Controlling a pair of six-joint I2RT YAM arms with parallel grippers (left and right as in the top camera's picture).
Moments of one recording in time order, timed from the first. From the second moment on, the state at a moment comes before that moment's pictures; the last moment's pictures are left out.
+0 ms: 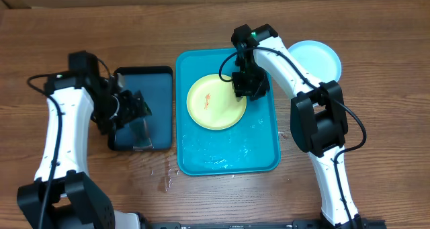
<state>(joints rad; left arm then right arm) 0.20 1.62 1.30 -1.21 0.31 -0.10 0.43 2.42 2.09 -1.37 -0.20 0.30</state>
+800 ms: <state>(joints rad) 0.01 1.62 1.27 -1.14 0.06 -0.09 0.43 2.42 2.09 -1.35 -0.21 0.31</state>
